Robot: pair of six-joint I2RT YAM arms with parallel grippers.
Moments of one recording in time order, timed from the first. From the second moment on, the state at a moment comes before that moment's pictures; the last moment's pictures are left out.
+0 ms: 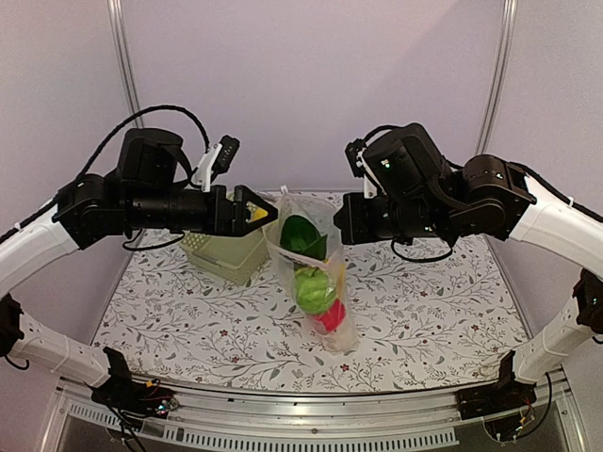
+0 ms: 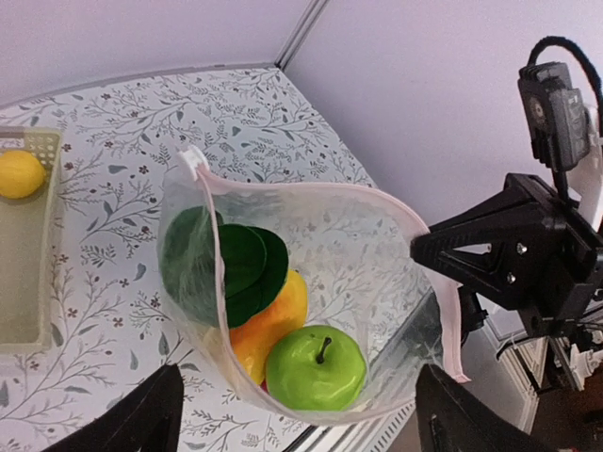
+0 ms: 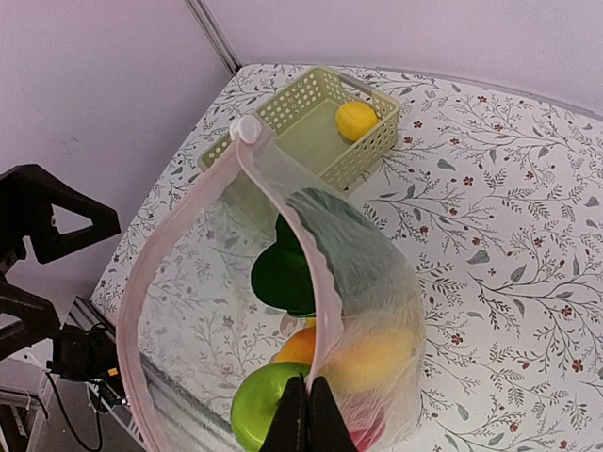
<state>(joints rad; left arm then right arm) -0.95 1.21 1.33 -0.58 0.07 -0.55 1.20 1.50 1.68 -0.84 0.41 0.68</state>
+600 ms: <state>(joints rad) -0.74 1.13 1.33 -0.63 0.10 -0.55 1.20 1.50 1.67 -0.85 0.41 0.69</state>
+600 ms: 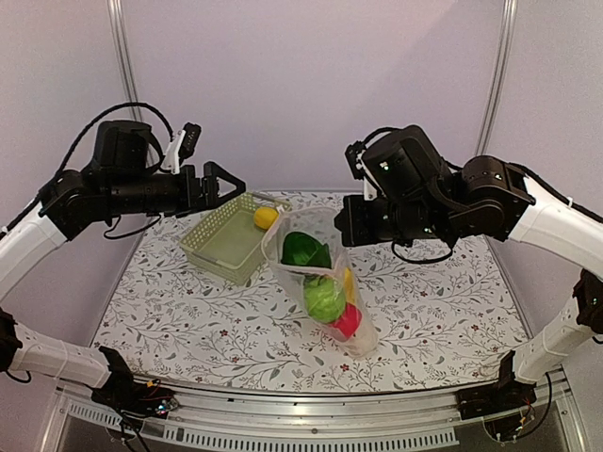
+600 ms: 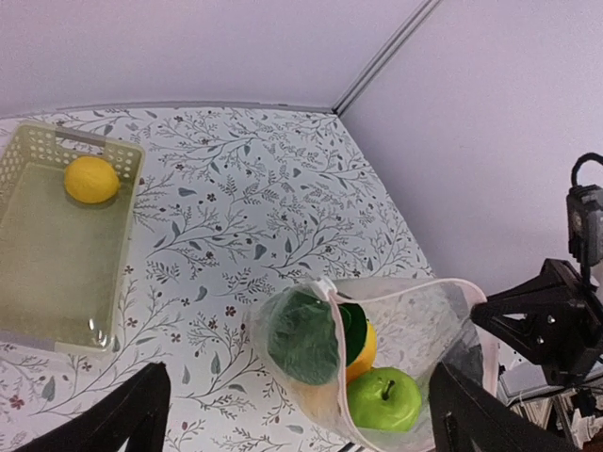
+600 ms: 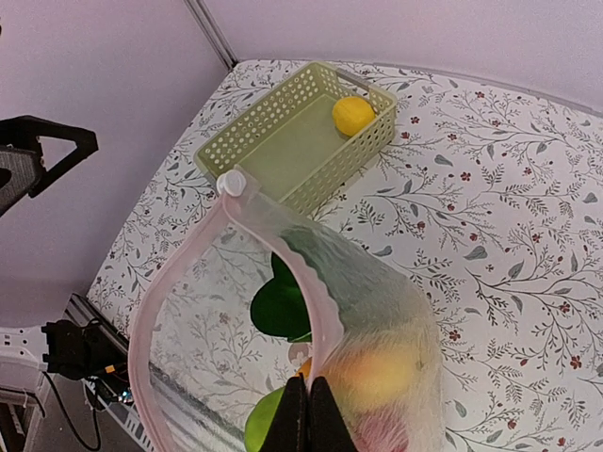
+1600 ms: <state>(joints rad) -0.44 2.13 1.62 -0.34 0.06 -0.52 1.19 1.50 1.67 -0.84 0.40 0.69</state>
